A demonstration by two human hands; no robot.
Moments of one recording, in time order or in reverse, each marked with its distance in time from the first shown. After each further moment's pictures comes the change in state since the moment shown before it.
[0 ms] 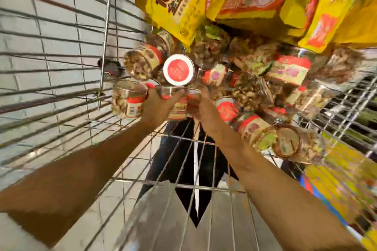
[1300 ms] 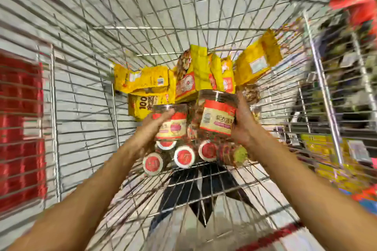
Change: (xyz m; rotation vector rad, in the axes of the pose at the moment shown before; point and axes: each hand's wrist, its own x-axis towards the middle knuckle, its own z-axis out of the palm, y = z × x) left_hand -0.058 0.145 -0.072 -0.213 -0.565 0.193; right_hand -0.197 -0.101 -0.092 0.665 -0.189 -0.289
